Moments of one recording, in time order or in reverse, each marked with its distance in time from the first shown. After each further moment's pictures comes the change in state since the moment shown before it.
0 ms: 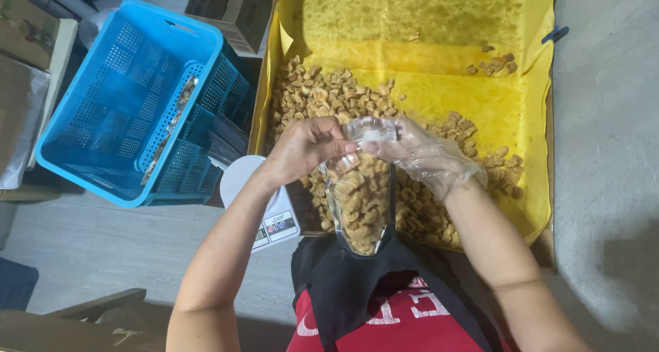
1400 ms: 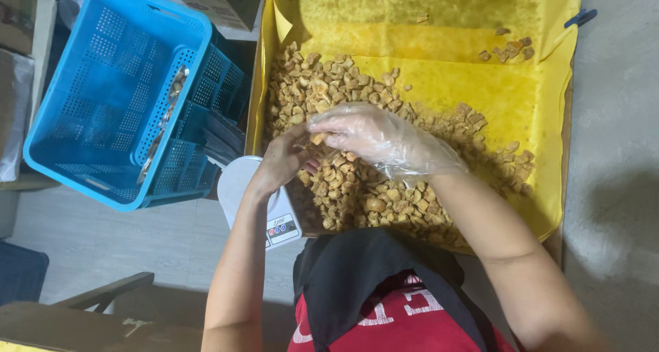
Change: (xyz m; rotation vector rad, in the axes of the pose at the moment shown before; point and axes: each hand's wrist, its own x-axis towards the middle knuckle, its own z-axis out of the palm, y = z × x) left_hand -0.010 -0.080 0.004 -0.380 0.033 -0.372; right_hand 0.074 -0.009 0.019 -0.649 -0.286 -0.467
